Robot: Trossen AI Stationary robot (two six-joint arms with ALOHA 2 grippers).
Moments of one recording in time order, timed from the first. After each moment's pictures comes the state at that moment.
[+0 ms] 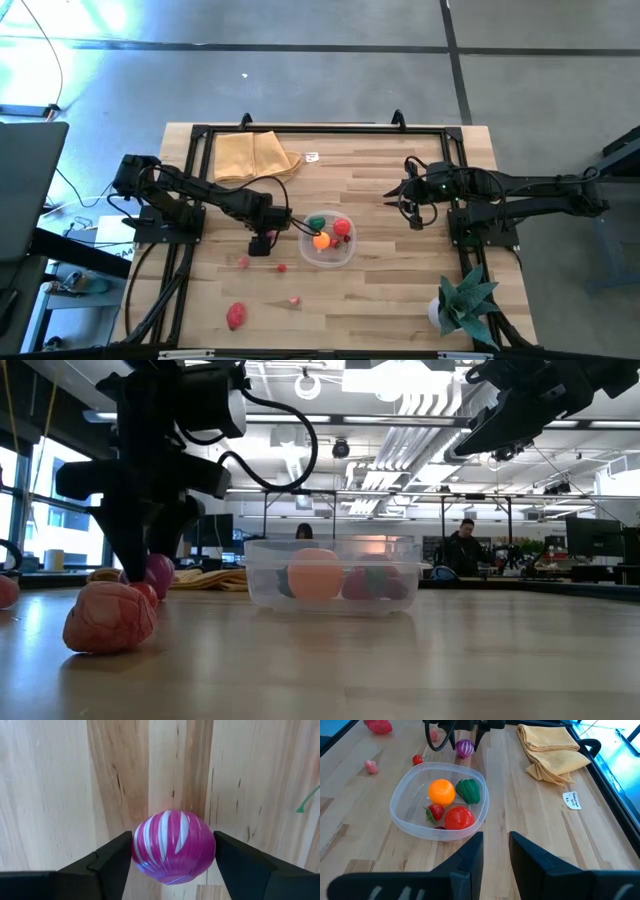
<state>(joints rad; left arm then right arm) 0.02 1.59 0.88 -0.76 -0.06 -0.11 -0.11 0.79 0.59 -0.33 -0.06 -0.18</state>
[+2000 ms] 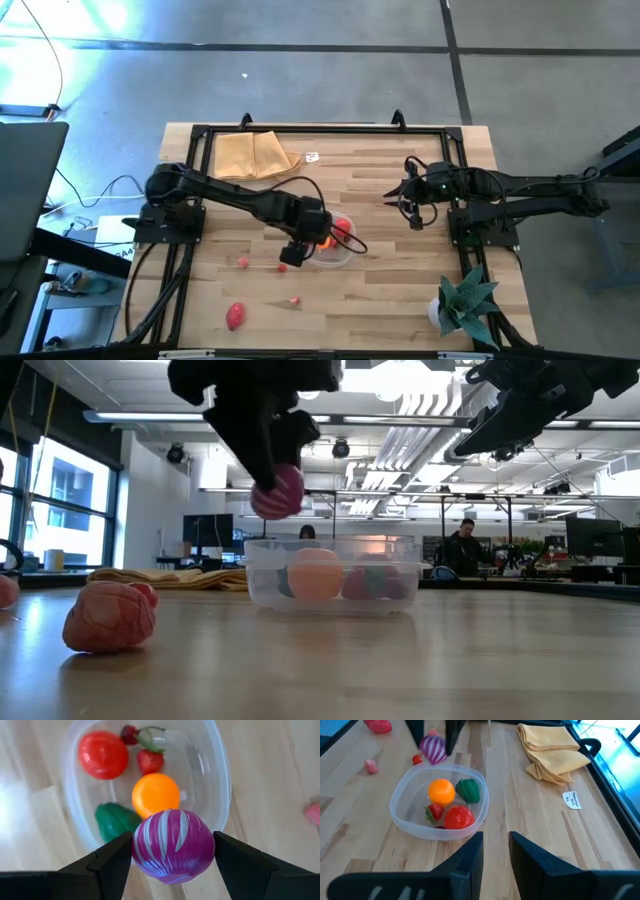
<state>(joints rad) -0.06 1.86 1.51 -0.92 -0.07 0.17 -0.11 0.79 0.59 -0.33 -0.06 -0.18</state>
